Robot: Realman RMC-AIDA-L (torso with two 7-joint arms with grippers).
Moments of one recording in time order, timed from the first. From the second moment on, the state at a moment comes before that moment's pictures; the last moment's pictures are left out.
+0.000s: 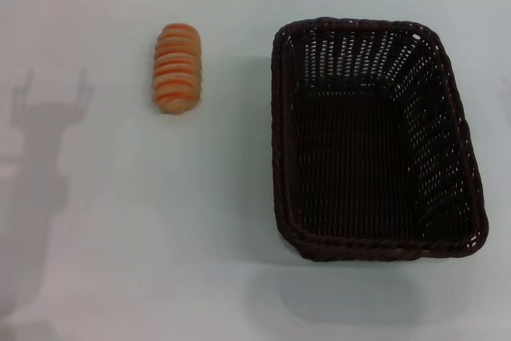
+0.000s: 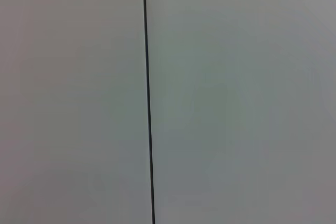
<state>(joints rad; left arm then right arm) 0.38 -2.06 1.89 1.65 2.54 -0.35 -2.74 -0.37 2.01 1.37 1.94 -2.92 0.18 -0.13</state>
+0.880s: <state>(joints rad) 0.31 -2.05 1.78 1.66 2.54 -0.23 -2.74 0.20 2.07 1.63 2.04 -2.92 1.26 -0.07</state>
